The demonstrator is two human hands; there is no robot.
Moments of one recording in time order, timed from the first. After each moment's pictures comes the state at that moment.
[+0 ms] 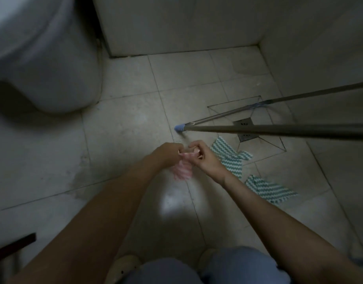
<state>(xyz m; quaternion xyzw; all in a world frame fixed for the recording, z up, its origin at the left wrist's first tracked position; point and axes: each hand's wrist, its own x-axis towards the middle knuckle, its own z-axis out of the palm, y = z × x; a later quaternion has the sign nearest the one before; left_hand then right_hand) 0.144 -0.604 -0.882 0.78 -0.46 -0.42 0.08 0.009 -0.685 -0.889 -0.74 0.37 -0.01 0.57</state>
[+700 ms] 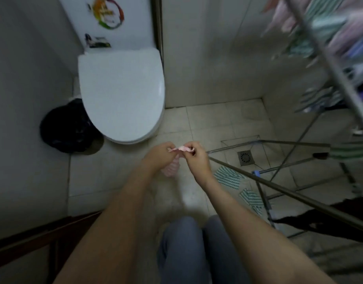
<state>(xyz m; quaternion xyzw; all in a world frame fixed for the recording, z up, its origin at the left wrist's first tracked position) 0.208 -0.461 -0.463 0.86 -0.26 -0.38 0.23 0.109 -0.549 -0.498 -0.72 0.39 -0.12 0.56</state>
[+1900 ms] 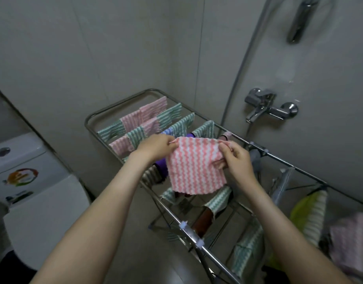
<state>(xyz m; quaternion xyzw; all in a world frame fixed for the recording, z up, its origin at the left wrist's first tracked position) 0.034 -0.717 -0.021 0.74 -0.65 -0.17 0.07 -0.198 -0.743 -0.060 -0.61 0.44 -0.47 0.46</state>
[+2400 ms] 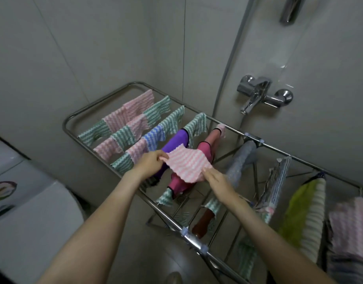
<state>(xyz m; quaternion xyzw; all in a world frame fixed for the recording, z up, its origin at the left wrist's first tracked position) 0.054 -0.747 -0.114 0.73 -0.61 -0.28 0.14 -0.186 -0.737 -0.139 -0.66 0.55 -0.24 0.45</state>
